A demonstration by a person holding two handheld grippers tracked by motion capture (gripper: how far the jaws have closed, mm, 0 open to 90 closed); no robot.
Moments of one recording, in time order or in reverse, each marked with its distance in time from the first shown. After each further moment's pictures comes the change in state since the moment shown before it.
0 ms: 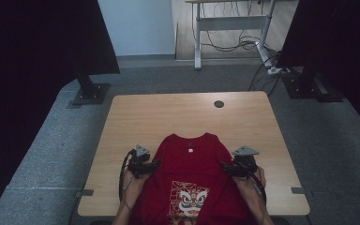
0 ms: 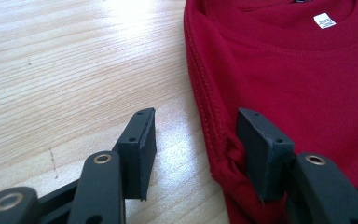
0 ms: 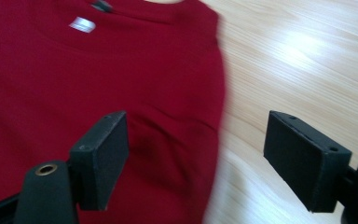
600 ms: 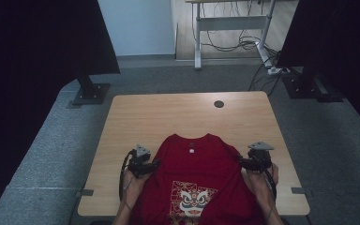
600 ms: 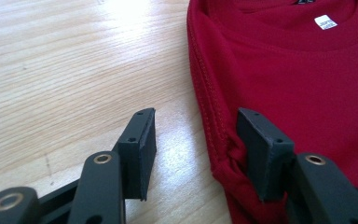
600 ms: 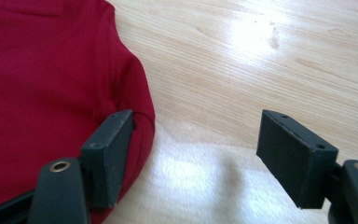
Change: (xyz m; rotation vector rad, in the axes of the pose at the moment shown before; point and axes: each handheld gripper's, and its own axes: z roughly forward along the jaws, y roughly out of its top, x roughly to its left) left arm 0.001 0.002 0.001 0.001 -0.020 0.002; right arm -0.055 -0.014 -0.007 0.014 -0.166 0.100
